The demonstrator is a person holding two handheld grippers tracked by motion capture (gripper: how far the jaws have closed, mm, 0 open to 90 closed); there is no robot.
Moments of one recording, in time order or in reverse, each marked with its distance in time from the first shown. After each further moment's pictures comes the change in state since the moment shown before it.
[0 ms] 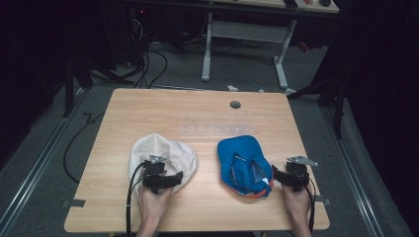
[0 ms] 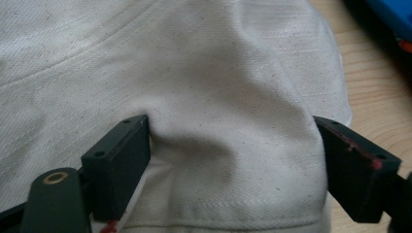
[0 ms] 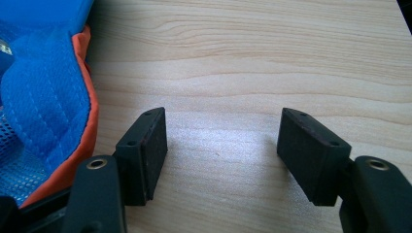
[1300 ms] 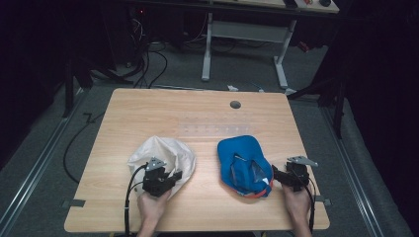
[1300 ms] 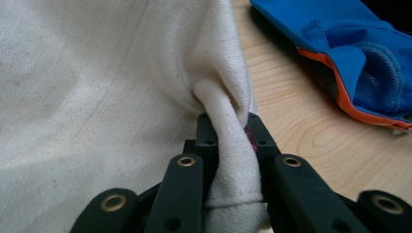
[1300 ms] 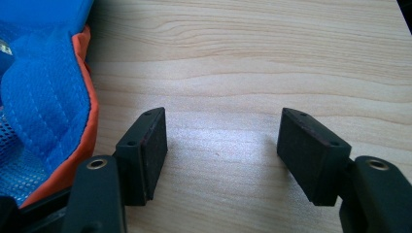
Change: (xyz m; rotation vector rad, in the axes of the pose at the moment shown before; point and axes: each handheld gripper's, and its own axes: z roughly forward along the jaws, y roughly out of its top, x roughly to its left) left arm -0.005 0.000 -0.026 0.015 -0.256 0.015; right arm 0.000 0.000 0.000 0.000 0.000 0.000
